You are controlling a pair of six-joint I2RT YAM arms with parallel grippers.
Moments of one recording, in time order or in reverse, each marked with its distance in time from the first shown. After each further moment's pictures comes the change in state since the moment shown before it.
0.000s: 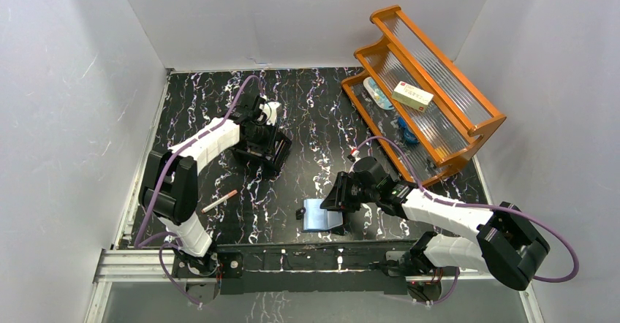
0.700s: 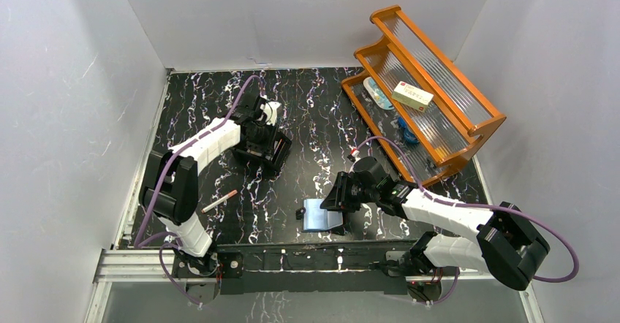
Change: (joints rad) left arm -0.005 -0.001 0.000 0.004 -0.031 0.008; right arm 0.000 0.000 0.000 0.000 0.000 0.000
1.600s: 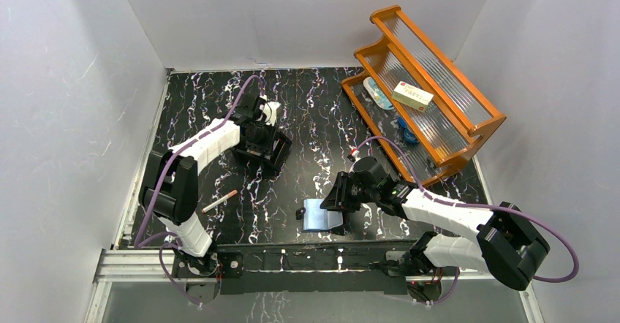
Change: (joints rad) left arm 0.000 0.000 -0.013 0.025 -0.018 0.025; right arm 0.000 0.000 0.000 0.000 0.000 0.000
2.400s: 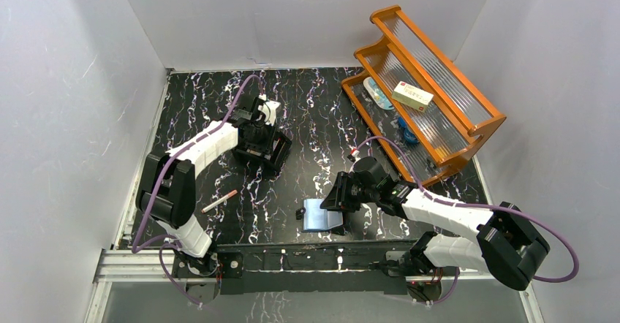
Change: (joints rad) left arm 0.000 -0.034 -0.028 0.037 0.008 0.012; right arm 0.000 0.000 0.000 0.000 0.000 0.000
